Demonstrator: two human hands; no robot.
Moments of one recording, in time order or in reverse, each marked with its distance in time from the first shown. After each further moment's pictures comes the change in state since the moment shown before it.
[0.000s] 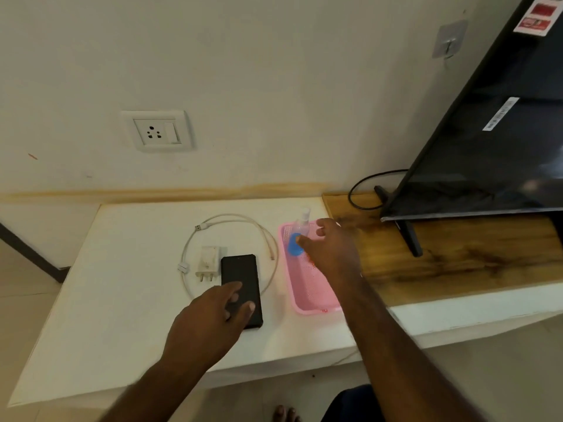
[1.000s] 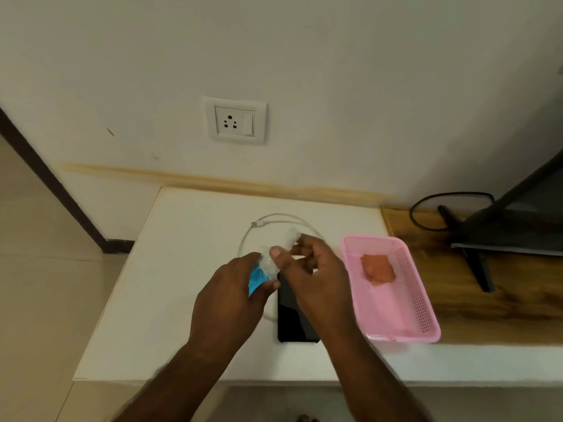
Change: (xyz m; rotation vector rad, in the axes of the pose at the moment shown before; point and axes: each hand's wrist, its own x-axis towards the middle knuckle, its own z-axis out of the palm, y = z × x) left_hand 0.029 -0.050 -0.042 -0.096 0.278 0.018; right_hand -0.098 -0.115 0.078 0.455 -0.161 -0.194
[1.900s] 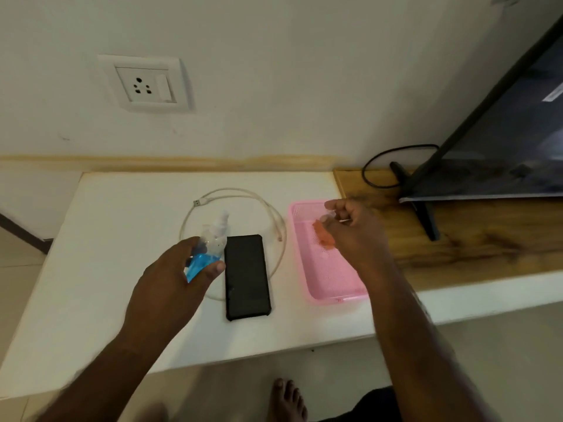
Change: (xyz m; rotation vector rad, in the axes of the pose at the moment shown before) left_hand 0.007 -0.003 0.019 -0.021 -0.094 -0.052; right_hand 0.049 0.056 -0.142 -0.253 0.113 0.179
